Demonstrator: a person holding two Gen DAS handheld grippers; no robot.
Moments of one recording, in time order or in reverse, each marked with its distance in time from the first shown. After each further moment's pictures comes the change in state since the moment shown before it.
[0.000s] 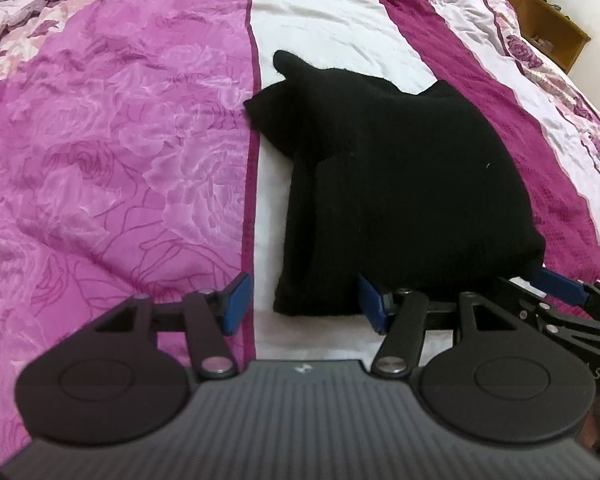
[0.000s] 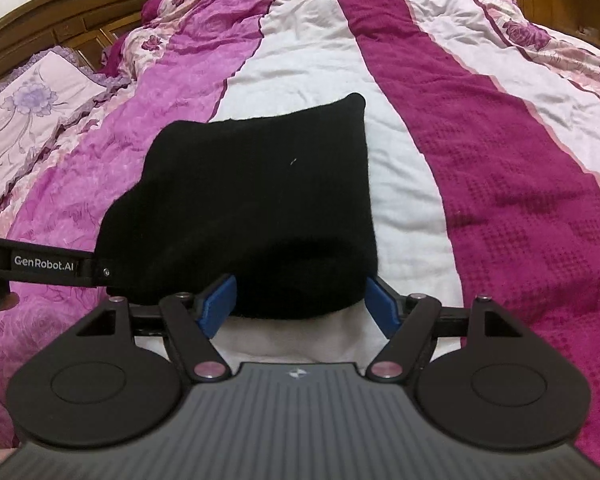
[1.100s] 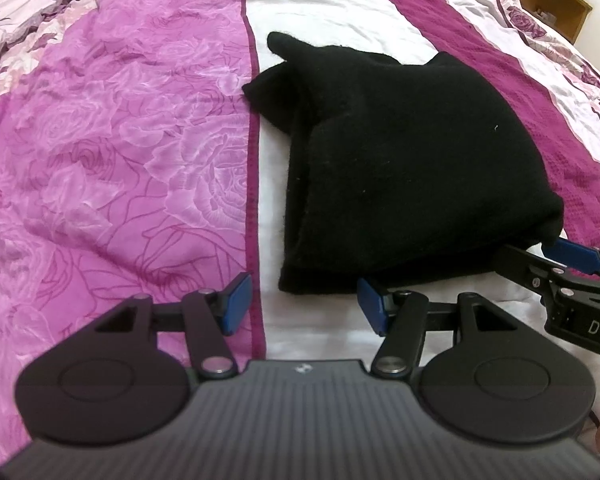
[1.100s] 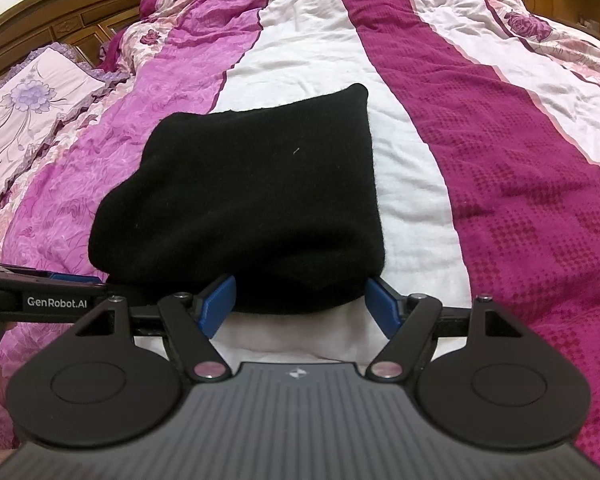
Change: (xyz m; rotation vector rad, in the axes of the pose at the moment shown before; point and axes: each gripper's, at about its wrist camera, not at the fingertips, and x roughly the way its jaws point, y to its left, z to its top) left arm 0.008 -0.009 -0.011 0.070 0.024 0.057; right arm 0.009 -0.001 0.001 0.012 0.023 0.009
